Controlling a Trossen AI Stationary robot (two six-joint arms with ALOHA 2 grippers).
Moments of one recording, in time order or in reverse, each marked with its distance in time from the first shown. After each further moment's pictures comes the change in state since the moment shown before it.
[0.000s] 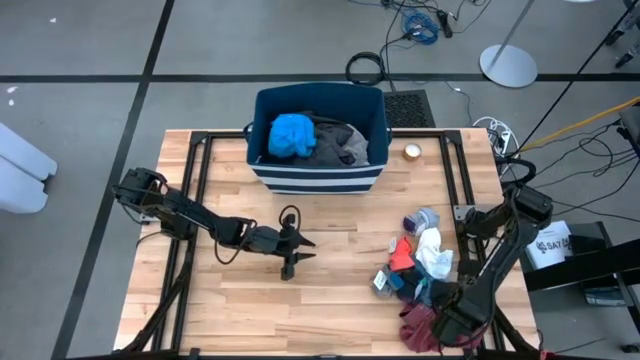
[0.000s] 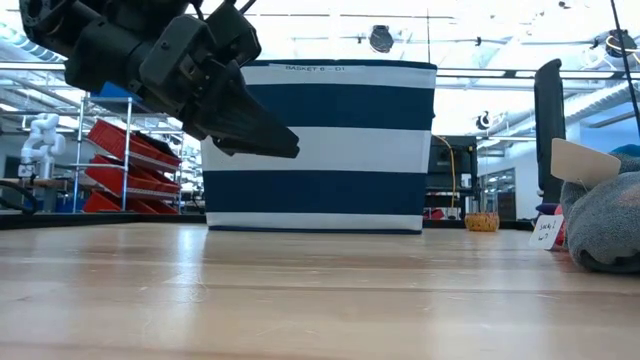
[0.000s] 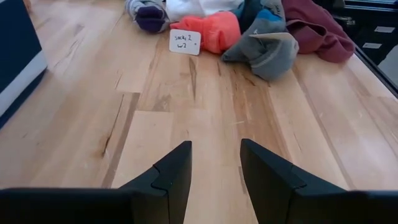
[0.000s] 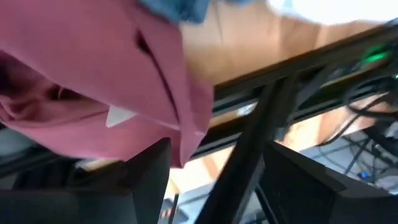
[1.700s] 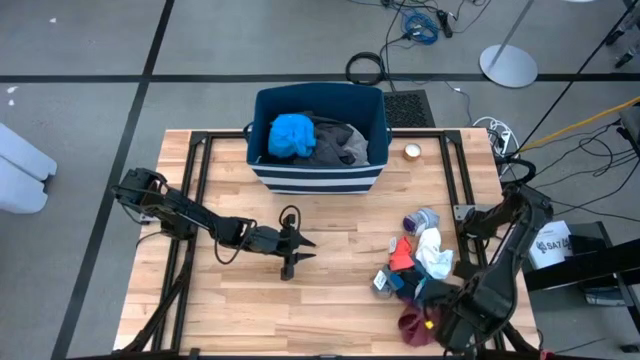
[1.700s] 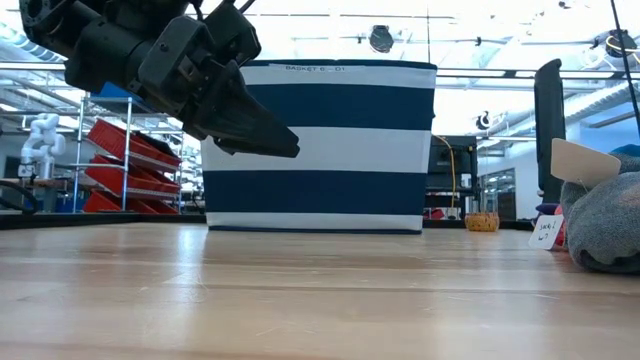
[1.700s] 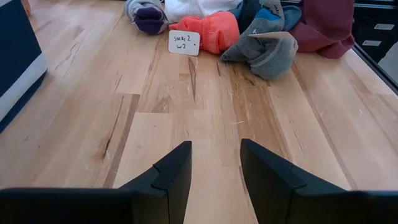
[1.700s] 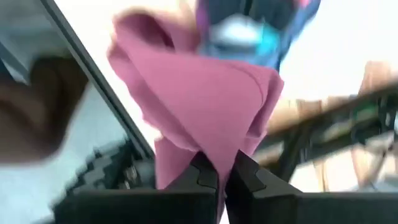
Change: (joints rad) left arm 0.001 0.000 0.000 0.001 0.001 0.017; right arm -0.065 -0.001 0.474 -0.183 0.253 0.121
